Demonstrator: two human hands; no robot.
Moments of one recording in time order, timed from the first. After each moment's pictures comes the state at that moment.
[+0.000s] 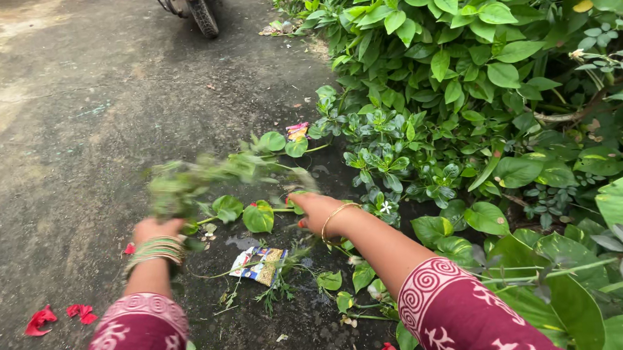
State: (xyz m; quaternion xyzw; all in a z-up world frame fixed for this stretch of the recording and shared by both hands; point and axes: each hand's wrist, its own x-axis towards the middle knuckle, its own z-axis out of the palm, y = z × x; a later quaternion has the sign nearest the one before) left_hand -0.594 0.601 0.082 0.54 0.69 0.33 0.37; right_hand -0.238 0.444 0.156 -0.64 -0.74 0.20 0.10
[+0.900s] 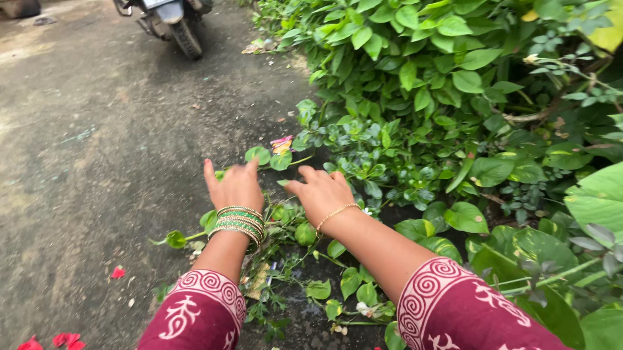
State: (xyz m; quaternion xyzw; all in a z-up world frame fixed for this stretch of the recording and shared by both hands) left_hand -0.385 0.520 0.207 0.82 0.49 0.24 -0.13; right_hand -0.234 0.399 0.229 -0.68 -0.70 -0.14 0.14
